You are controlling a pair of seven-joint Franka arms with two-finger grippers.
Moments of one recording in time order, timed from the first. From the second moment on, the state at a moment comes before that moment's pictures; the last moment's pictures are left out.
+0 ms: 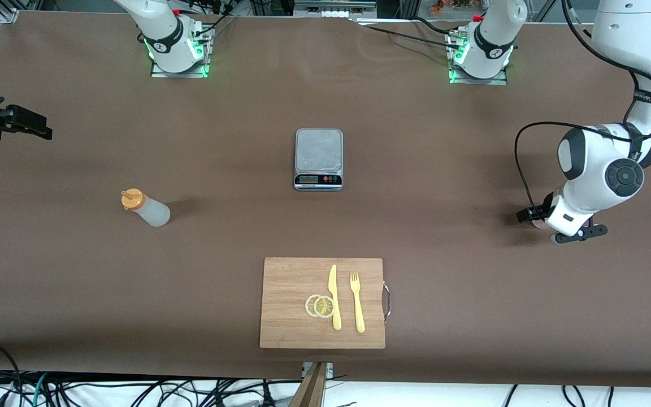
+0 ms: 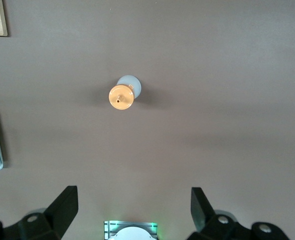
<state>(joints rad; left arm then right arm) -0.01 0.42 0.11 -2.03 0.04 2.38 -0.15 0.04 0.14 -0.08 -1.41 -0.01 1.39 -0.08</state>
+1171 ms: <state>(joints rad) -0.02 0.30 -0.09 -1.88 0.10 2.05 -0.36 0.04 0.14 -0.08 -1.41 -0.01 1.39 -0.08</state>
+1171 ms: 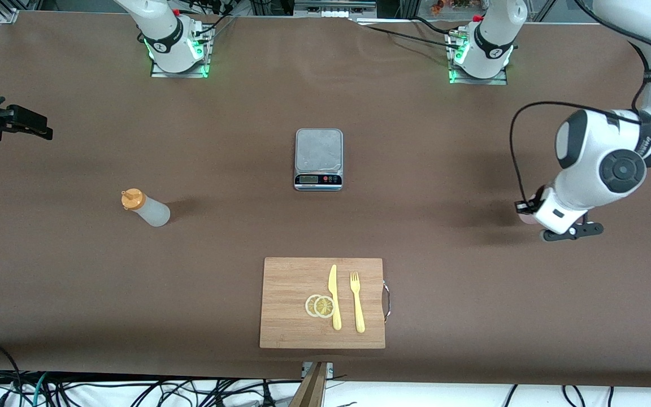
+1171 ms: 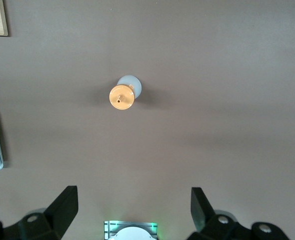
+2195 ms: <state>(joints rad) -0.23 0.48 -0.57 -1.75 0.09 2.15 -1.29 0.04 0.14 -0.08 -1.41 -0.01 1.39 -0.08</state>
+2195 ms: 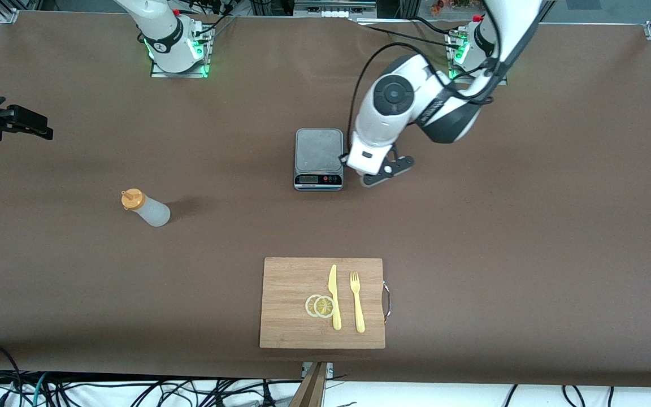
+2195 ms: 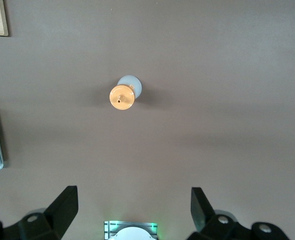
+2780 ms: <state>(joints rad) -0.39 0.58 -0.56 -1.69 0.13 2.18 -1.45 0.04 0.14 -0.08 -1.41 -0.01 1.39 -0.08</state>
